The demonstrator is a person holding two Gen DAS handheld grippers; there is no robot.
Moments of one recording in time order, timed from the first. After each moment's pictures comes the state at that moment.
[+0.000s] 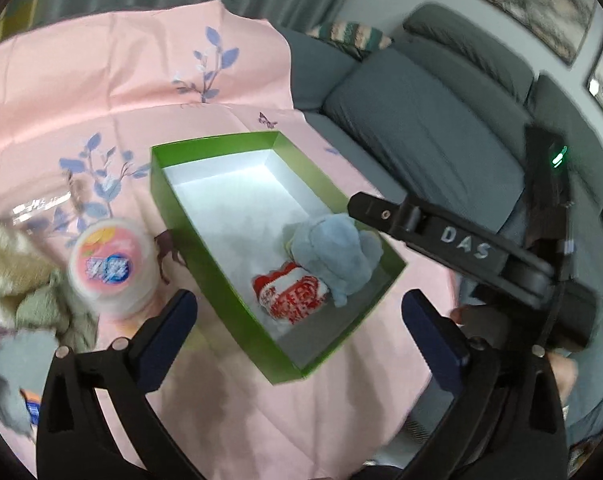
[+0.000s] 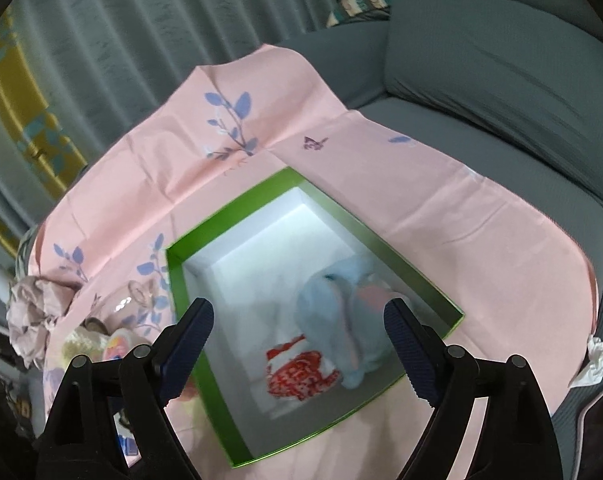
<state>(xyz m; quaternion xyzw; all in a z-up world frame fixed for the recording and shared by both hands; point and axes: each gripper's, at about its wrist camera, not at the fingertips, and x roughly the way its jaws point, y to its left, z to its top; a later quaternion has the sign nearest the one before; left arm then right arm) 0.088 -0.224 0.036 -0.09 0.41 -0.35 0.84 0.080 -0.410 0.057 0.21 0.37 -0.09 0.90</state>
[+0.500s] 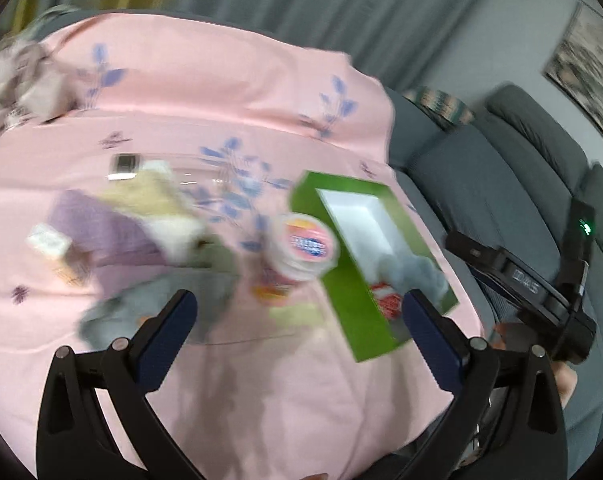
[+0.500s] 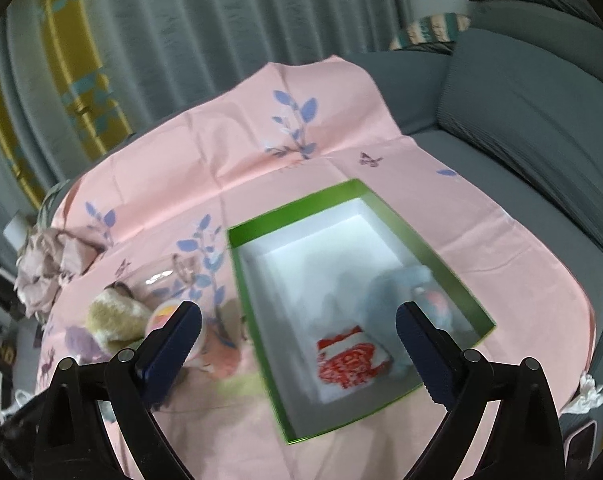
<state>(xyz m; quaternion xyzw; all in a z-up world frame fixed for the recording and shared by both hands) 0.055 -0.099 0.052 -0.17 0.39 -0.19 0.89 0.070 -0.347 0.086 0.13 0.35 -0.02 0.93</state>
